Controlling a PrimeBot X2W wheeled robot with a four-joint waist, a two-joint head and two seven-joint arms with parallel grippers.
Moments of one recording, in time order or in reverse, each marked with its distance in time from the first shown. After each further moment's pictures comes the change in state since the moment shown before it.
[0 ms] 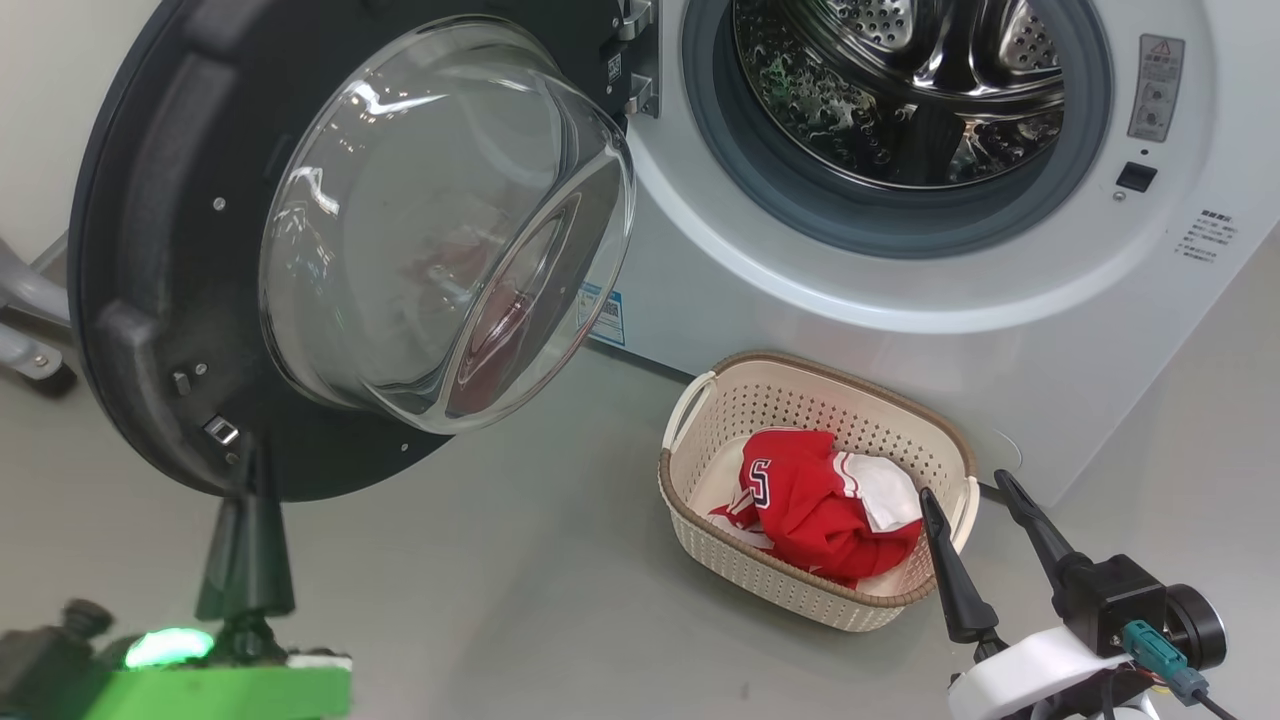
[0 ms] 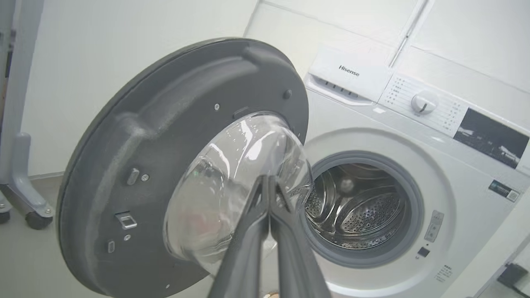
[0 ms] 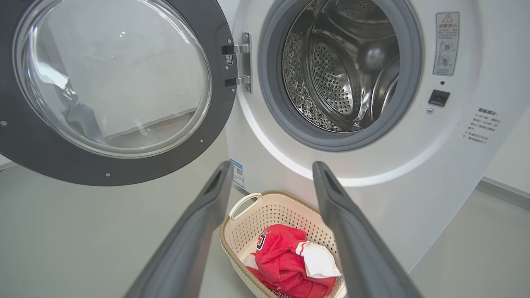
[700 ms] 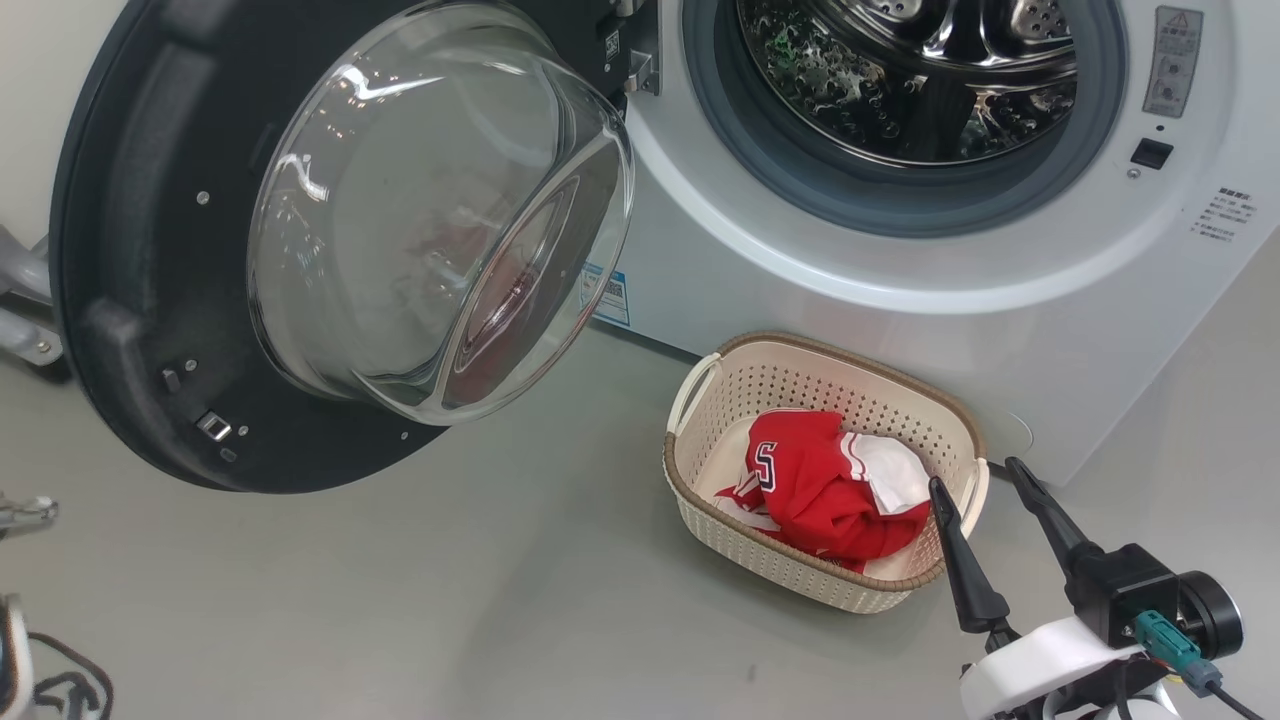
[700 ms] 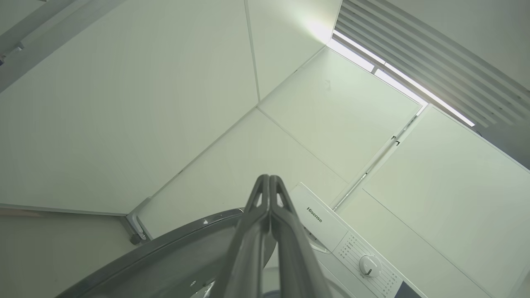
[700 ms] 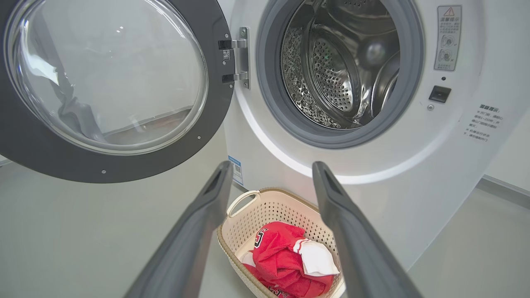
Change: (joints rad) left arm -0.293 0.092 0.321 -0.050 -0.571 -0.040 0.106; right arm -0.001 -0.014 -0.004 -0.033 -0.006 -0.002 0.021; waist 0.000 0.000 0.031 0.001
